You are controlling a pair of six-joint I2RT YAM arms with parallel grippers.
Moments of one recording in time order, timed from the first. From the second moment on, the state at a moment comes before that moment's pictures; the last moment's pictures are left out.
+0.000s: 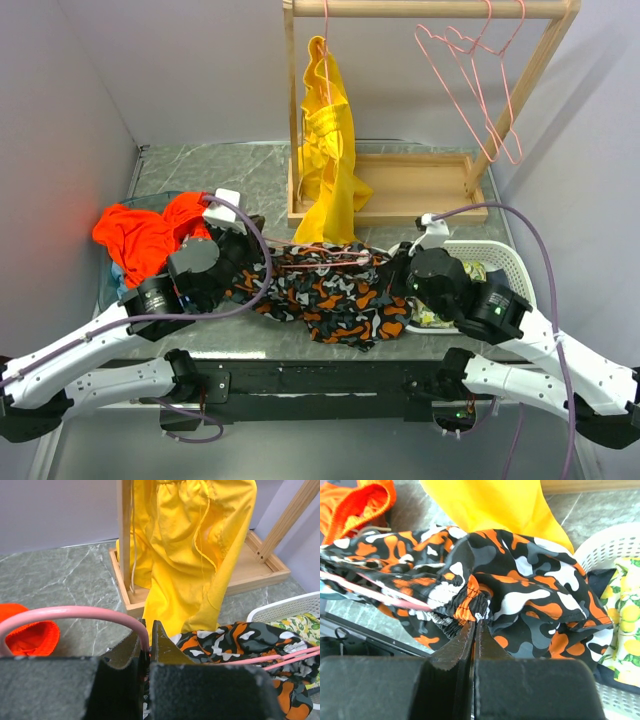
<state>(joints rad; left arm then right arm) -1.04 0.83 1.00 -0.23 -0.70 -0.20 0.97 0.75 0.93 -0.72 0.45 0.74</state>
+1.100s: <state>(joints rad) -1.20 0.99 1.18 -0.12 -0.81 -0.02 0.97 1.17 1.67 -0.89 0.24 0.57</state>
